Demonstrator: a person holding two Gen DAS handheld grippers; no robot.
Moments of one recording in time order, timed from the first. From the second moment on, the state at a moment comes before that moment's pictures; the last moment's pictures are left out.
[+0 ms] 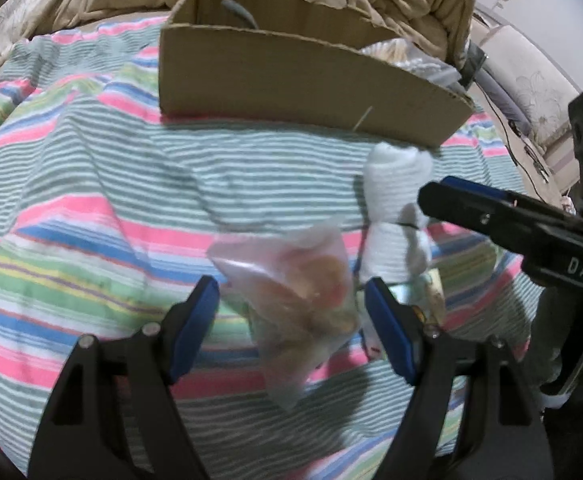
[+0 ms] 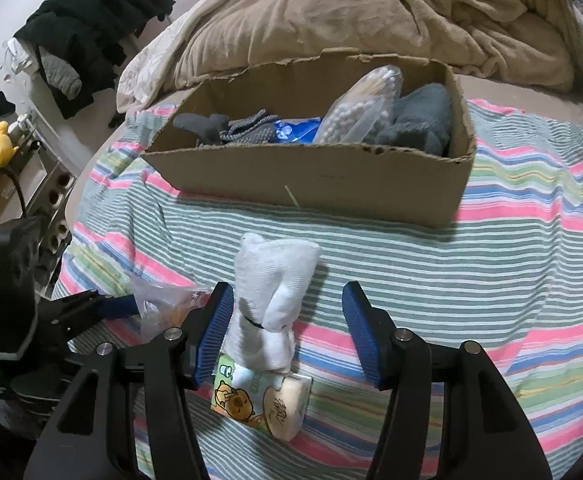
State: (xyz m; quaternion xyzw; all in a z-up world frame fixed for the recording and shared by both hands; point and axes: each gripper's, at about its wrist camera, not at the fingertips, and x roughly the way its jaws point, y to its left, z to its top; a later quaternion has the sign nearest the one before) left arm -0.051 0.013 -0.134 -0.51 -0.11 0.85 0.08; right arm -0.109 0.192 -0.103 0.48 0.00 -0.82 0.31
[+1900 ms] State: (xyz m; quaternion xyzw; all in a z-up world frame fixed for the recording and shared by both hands) left arm -0.085 -0.023 -0.017 -0.36 -0.11 0.92 0.10; right arm -0.128 0.183 -0.026 0.37 0.01 -0.86 0.34
